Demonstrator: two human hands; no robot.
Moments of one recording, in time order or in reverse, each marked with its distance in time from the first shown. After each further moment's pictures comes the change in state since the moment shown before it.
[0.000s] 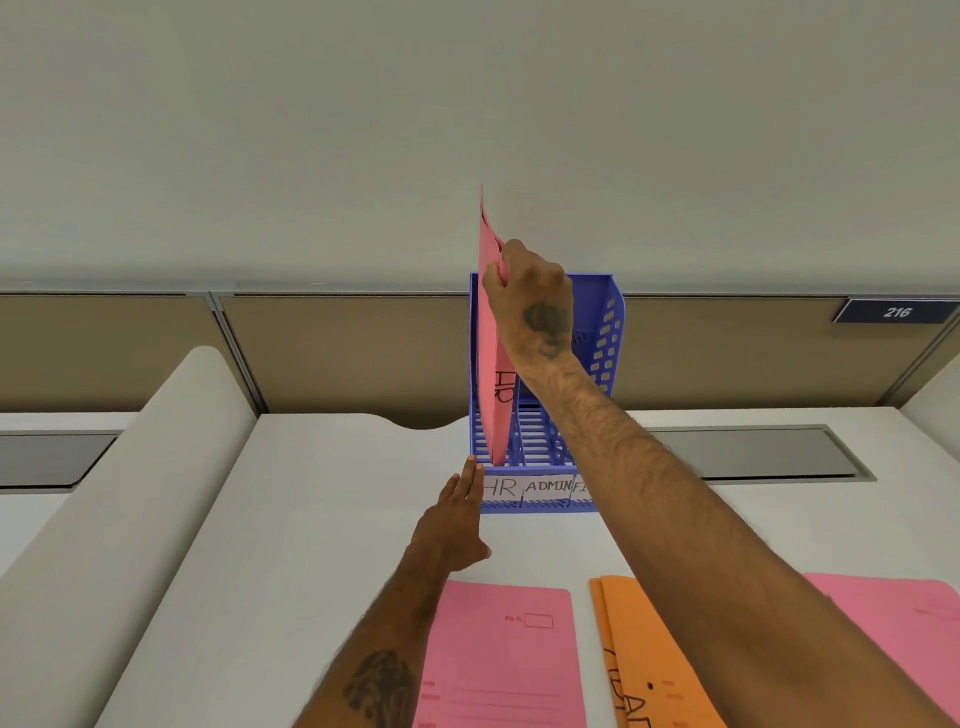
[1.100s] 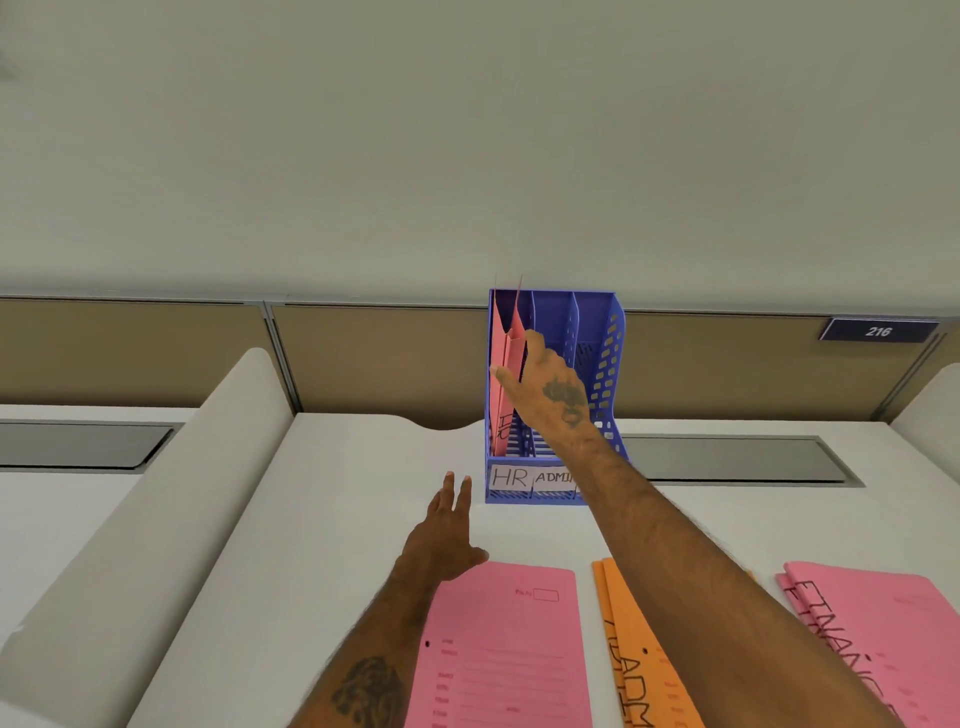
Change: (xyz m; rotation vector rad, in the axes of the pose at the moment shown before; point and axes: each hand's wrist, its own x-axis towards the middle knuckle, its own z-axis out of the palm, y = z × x) left_hand -0.069 -0.004 -0.005 -0.012 -0.008 -0.182; right_hand -0.088 0.015 -0.018 -0.093 -0.486 0.221
